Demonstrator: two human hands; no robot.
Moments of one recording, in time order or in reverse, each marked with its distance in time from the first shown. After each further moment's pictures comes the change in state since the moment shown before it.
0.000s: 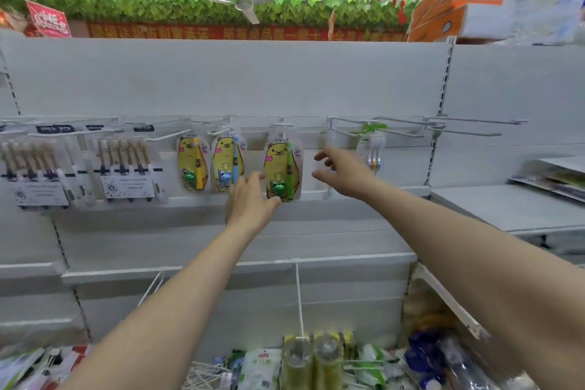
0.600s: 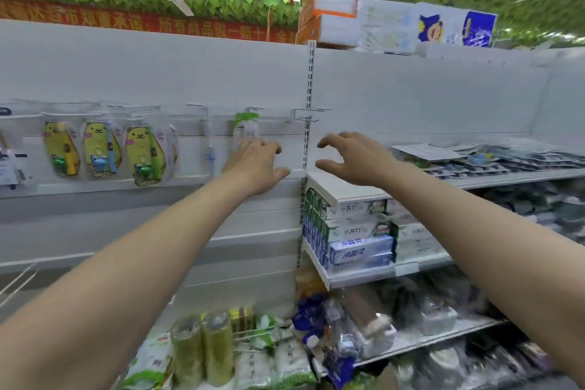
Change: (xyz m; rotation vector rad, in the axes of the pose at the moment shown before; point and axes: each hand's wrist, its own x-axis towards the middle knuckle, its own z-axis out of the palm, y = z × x) left_hand -0.136 0.290 0.079 0.307 -0.204 0.456; right_hand -0.208 0.175 -0.237 -0.514 0.020 -0.043
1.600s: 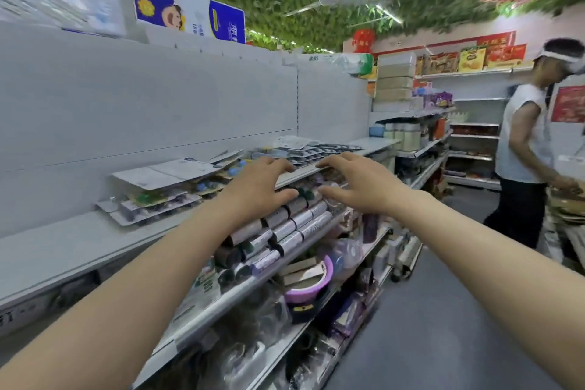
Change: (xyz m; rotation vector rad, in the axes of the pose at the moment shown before) left_hand 0.226 0.554 0.235 -0.358 -0.102 0.762; right_hand -0.234 0.544 -0.047 -0.193 -0.019 0.516
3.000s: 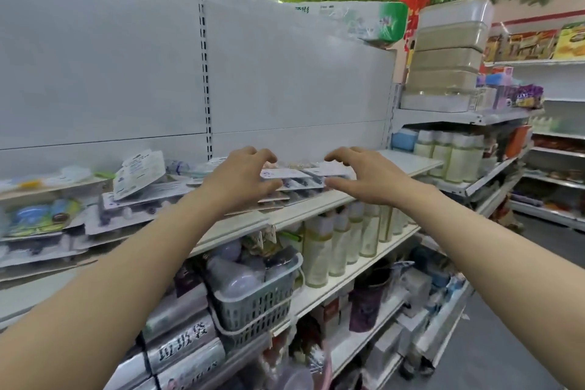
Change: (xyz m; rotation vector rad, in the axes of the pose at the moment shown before) left_hand 0.651 -0.060 0.358 0.079 0.020 -0.291; right_hand 0.446 0.626 0.249 0.168 -0.073 -0.107
